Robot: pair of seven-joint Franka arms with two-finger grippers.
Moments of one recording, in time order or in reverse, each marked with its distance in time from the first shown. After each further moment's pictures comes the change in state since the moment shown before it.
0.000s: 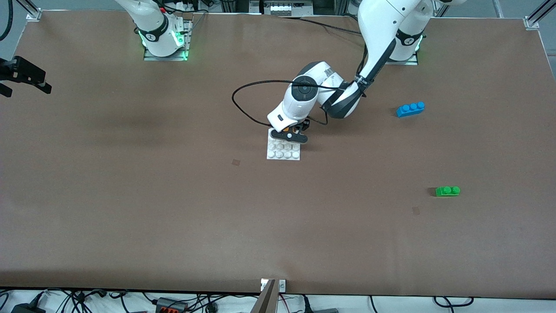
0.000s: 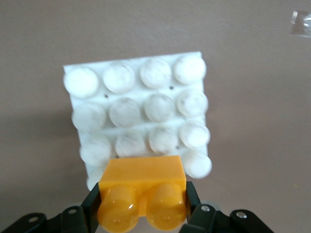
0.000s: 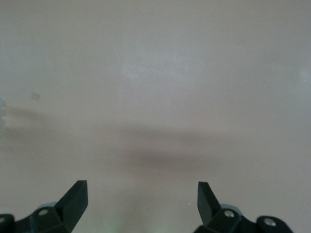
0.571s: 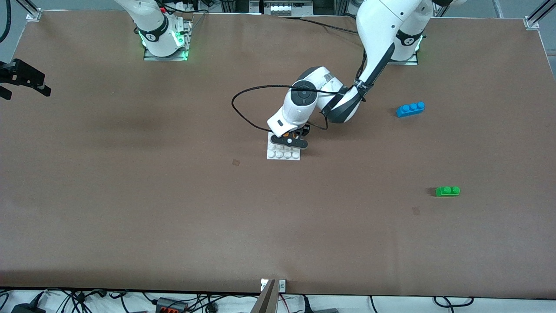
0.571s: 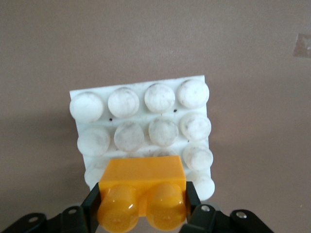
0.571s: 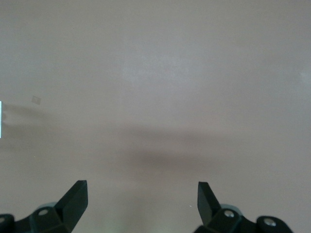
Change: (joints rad) left arm -0.036 0.037 0.044 0.064 0.008 0.000 0.000; right arm 0.051 0.010 -0.062 0.005 0.003 0.001 0.006
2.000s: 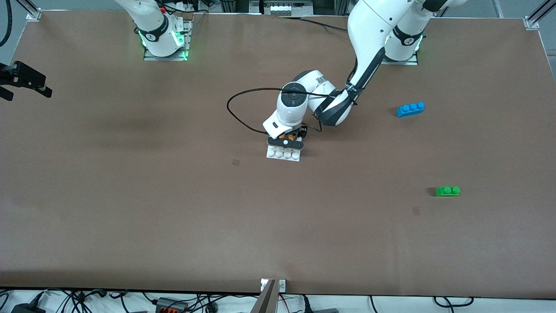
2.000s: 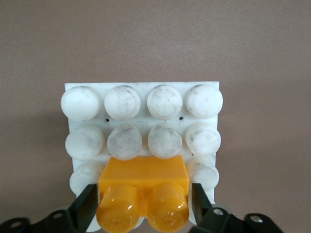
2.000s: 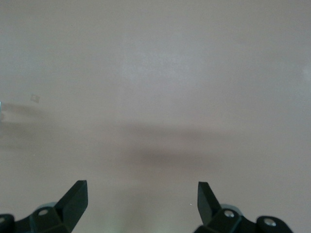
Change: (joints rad) left arm -0.051 0.043 0.035 0.036 0.062 -0.023 -0.094; right arm 0.006 0.005 -0.009 0.000 0.001 -0.006 0.000
